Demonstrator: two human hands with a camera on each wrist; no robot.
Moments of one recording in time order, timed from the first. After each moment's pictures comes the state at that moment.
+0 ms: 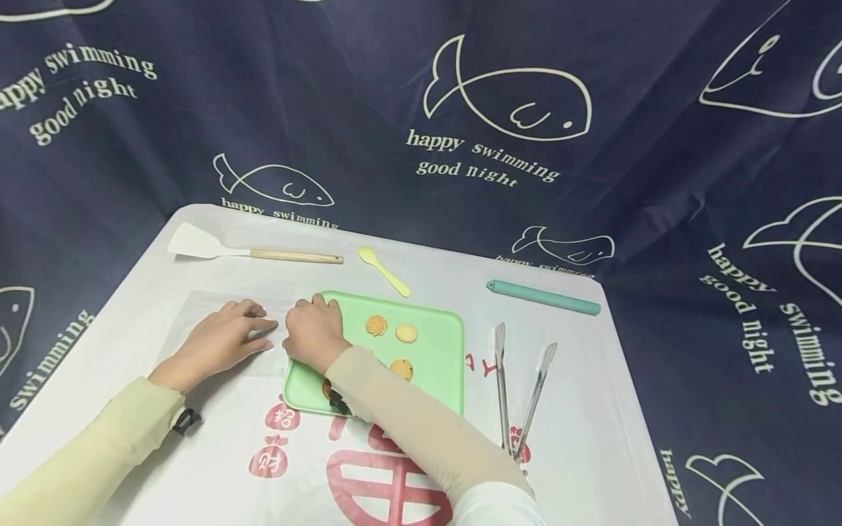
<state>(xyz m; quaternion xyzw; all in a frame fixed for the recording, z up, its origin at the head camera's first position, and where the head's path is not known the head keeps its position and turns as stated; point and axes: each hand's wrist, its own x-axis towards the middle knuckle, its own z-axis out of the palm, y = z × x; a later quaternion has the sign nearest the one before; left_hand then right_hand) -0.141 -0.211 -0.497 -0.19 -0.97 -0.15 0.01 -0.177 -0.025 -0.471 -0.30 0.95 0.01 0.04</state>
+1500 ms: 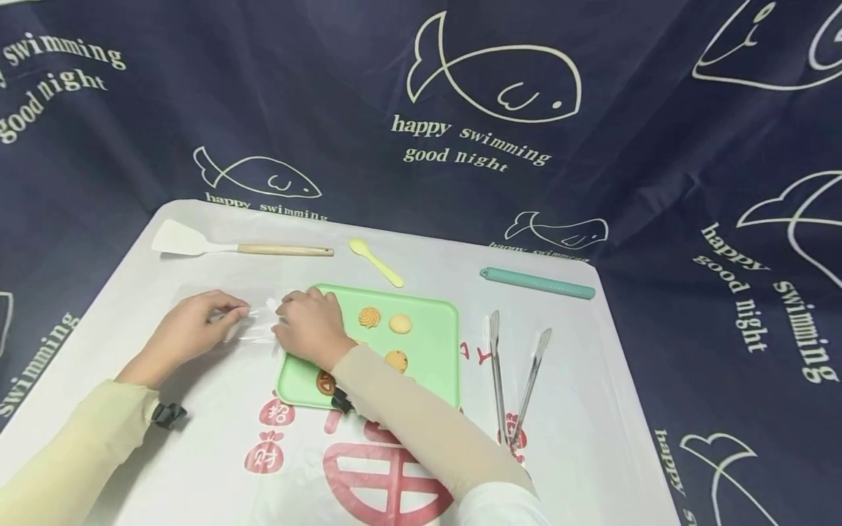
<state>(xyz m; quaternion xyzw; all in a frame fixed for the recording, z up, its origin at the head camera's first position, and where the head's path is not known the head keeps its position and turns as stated) -0.149 -0.230 -0.482 -0.10 -0.94 -0.32 0.04 -0.176 0.000 -0.464 -0.31 0.95 -0.10 0.00</state>
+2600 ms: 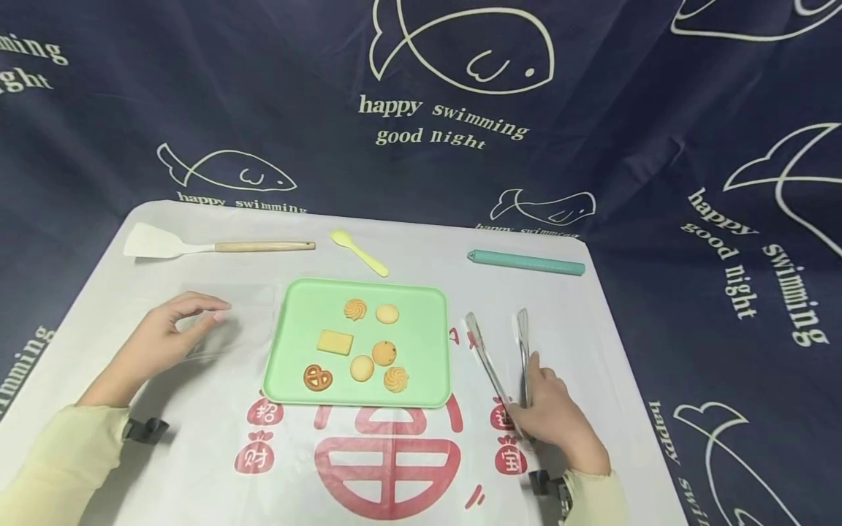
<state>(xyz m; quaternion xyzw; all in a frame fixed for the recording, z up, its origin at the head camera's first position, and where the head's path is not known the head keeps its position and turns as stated) -0.135 -0.221 -0.476 -0.13 -0.89 -0.44 0.05 -0.045 0.359 -0.460 -0.01 0.96 -0.22 0.15</state>
